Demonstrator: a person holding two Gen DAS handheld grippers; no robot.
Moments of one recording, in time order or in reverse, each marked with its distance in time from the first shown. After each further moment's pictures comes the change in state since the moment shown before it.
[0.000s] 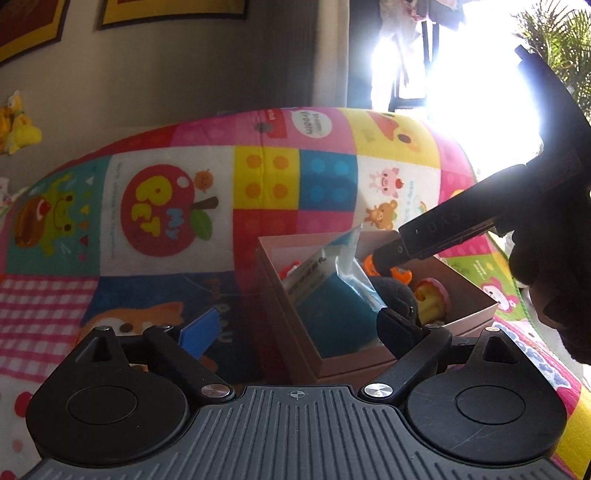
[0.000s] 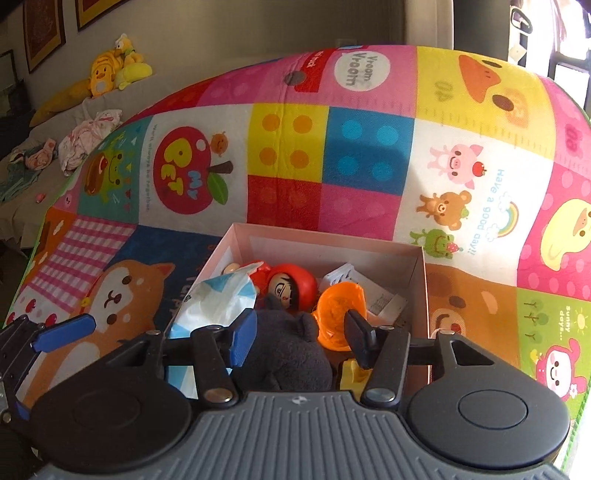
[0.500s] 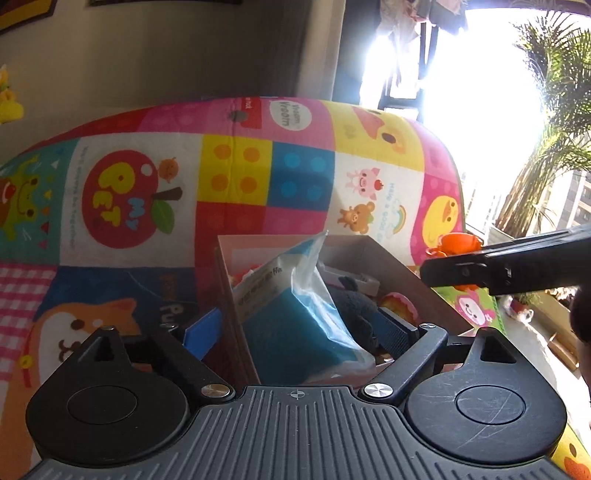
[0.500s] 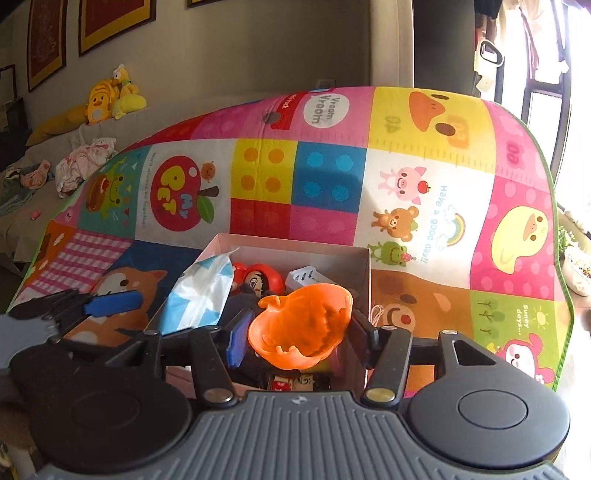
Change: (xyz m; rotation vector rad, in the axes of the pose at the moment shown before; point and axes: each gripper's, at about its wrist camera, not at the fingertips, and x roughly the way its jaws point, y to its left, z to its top) left arm 0.023 -0.019 0.010 -0.050 0.030 -0.080; right arm -0.052 -0.020 -0.025 0.031 -0.151 -0.092
